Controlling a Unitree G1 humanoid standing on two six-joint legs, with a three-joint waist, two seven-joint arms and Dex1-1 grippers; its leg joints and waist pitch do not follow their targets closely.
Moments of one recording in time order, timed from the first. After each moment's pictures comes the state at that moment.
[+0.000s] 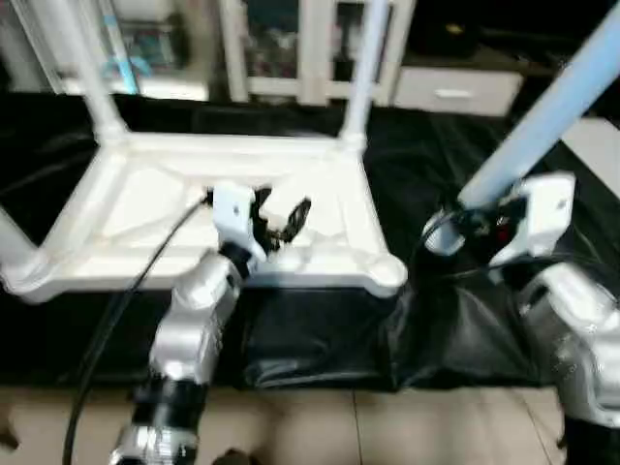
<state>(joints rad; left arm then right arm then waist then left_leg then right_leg) -0.39 0.04 0.01 0.23 -0.18 0.10 -0.34 -0.22 -0.27 -0.17 -0.23 0.30 0.51 0.32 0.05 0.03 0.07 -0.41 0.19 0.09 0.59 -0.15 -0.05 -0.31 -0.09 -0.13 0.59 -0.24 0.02</state>
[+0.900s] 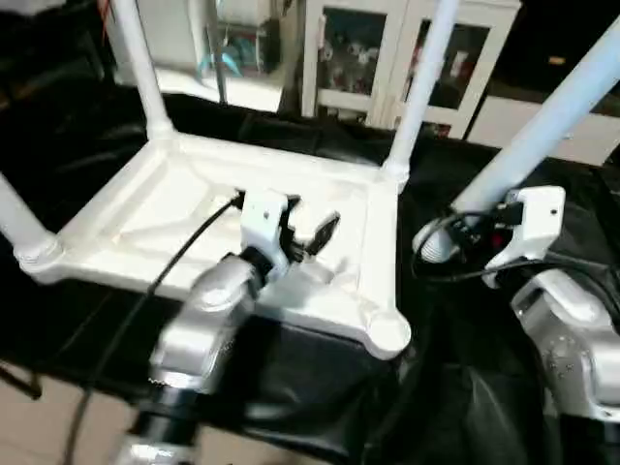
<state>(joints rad) -0.36 0.18 -0.12 0.08 -0.22 0.26 -0.59 -0.24 -0.33 -0.19 -0.16 0.40 0.54 0.46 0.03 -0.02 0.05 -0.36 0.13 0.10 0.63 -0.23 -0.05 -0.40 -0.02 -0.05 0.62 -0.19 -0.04</state>
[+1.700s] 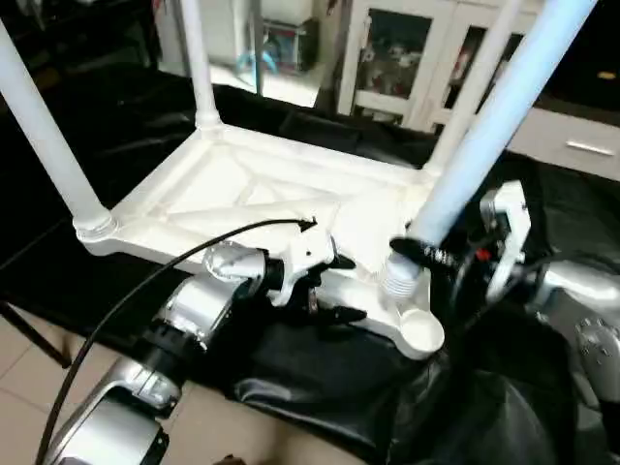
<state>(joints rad) -0.63 0.26 -0.39 0.51 -0.10 0.09 -1.11 -0.25 -0.52 -0.09 -0.18 0.55 0.67 0.82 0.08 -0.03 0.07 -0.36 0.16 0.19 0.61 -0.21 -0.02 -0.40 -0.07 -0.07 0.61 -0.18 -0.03</state>
